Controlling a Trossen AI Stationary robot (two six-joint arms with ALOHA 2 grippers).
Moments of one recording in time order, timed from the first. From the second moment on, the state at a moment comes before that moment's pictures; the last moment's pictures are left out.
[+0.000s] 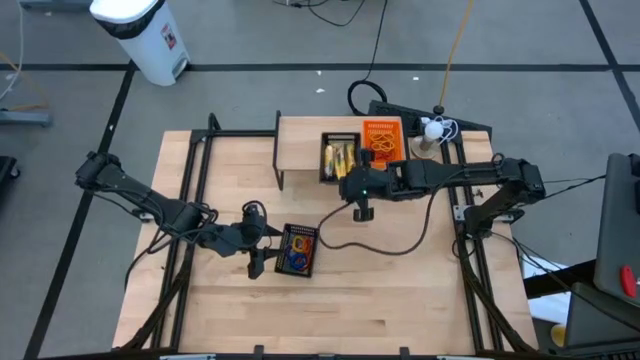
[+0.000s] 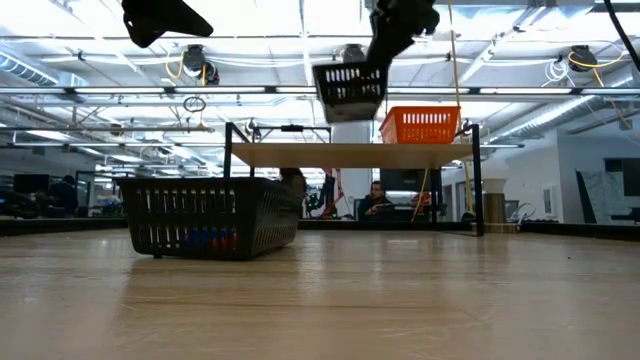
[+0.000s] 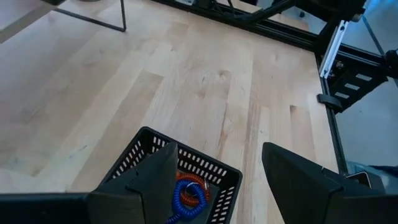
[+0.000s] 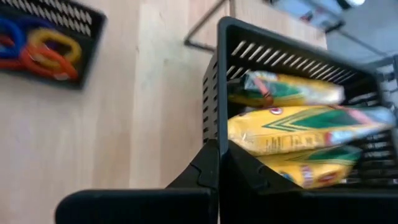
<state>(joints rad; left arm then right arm) -0.46 1.16 0.89 -0.33 -0.42 -0.56 0.02 1.56 1.48 -0.82 0.42 -0.26</state>
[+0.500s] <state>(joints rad) -0.46 1.17 0.89 -0.32 -0.42 -0.61 -0.12 1.56 1.48 -0.79 0.31 -0.33</state>
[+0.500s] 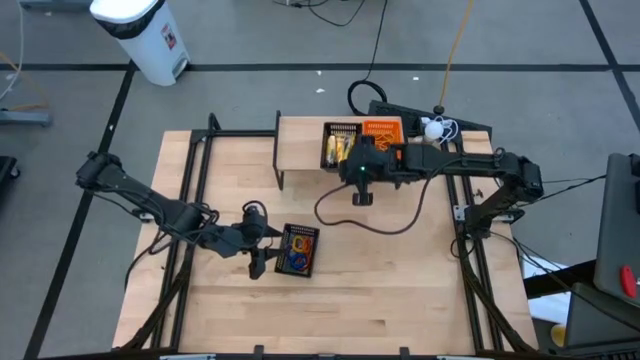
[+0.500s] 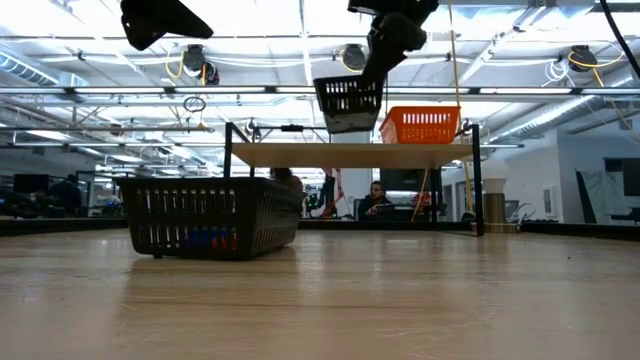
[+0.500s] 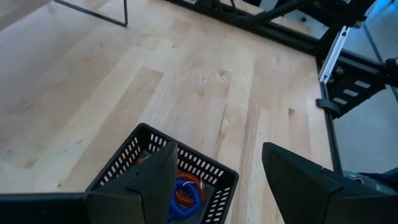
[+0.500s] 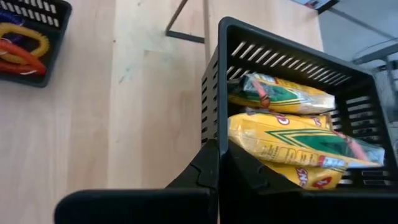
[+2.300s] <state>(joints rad) -0.46 1.24 0.89 -0.31 -0.42 -0.70 -0.30 1.57 1.48 -0.75 0.07 -0.38</state>
